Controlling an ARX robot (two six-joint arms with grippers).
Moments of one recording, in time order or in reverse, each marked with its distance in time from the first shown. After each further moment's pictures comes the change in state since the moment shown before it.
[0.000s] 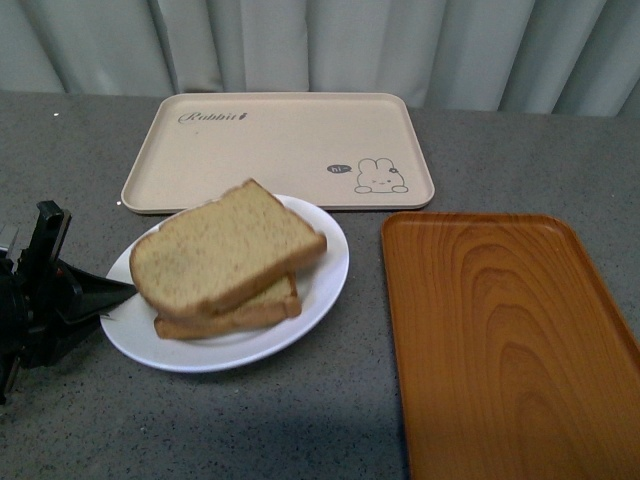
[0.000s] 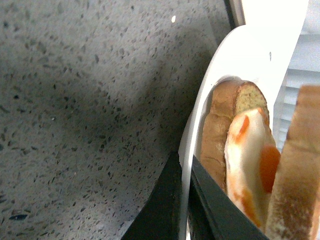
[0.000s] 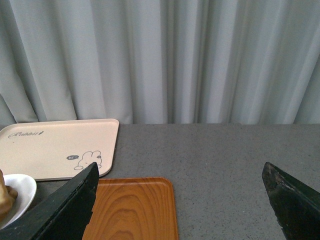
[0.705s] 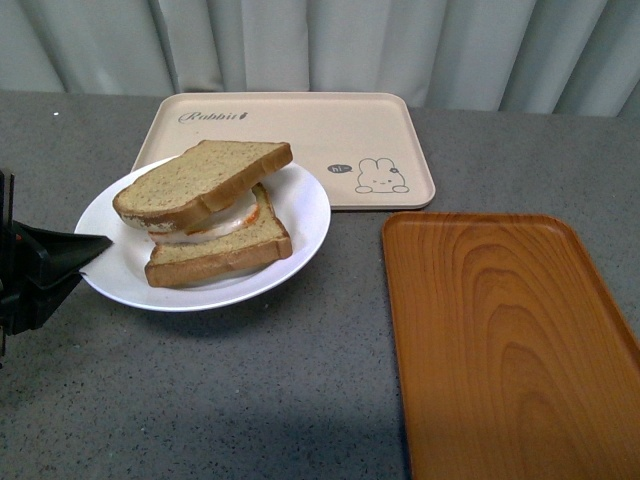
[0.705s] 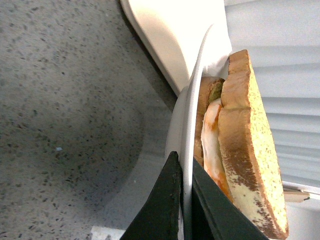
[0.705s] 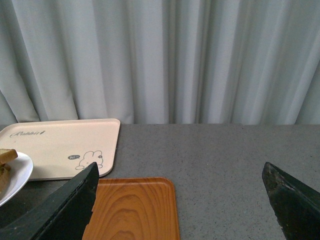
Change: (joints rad) left arm -0.003 0.017 -0.101 0.451 -0.009 -0.151; right arm 0.000 0.000 0.000 0.000 0.000 0.000
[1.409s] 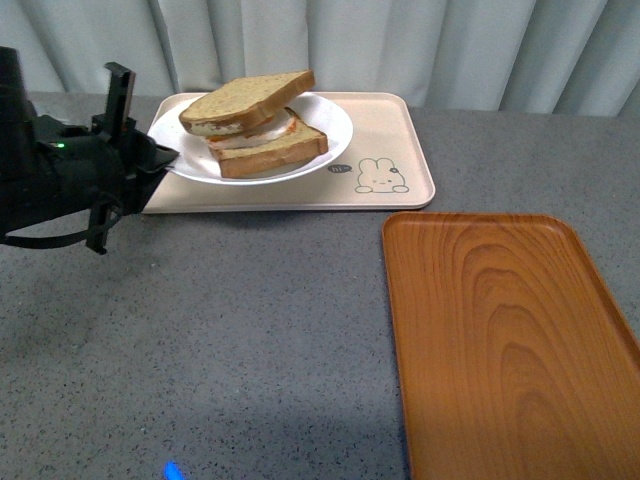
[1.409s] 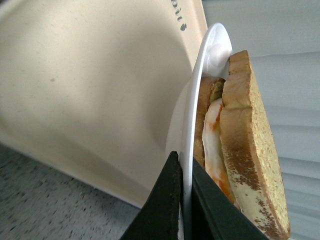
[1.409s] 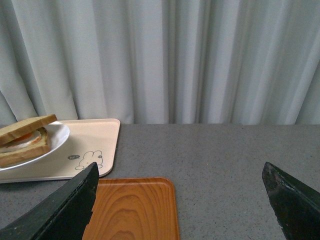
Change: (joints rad) left arm -0.158 0.100 0.502 -0.364 -0.290 -0.125; right arm 0.000 0.000 0.000 0.000 0.000 0.000
